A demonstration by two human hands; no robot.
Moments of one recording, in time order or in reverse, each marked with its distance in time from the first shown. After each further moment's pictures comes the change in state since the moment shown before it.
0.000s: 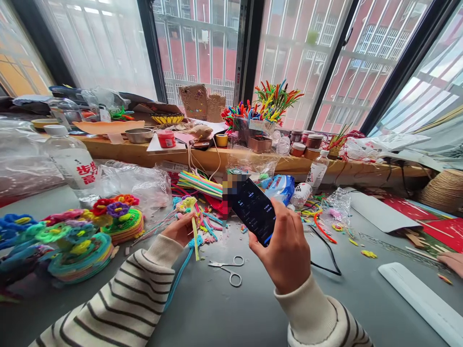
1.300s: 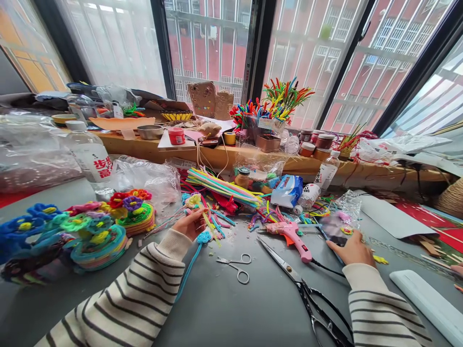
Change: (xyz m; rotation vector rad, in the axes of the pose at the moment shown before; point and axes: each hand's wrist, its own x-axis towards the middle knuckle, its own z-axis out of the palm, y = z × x) left_hand -0.005 0.004 0.008 0.034 0.076 0.019; right_hand -0.053 0.182 0.031 -0.243 -0.462 0.731
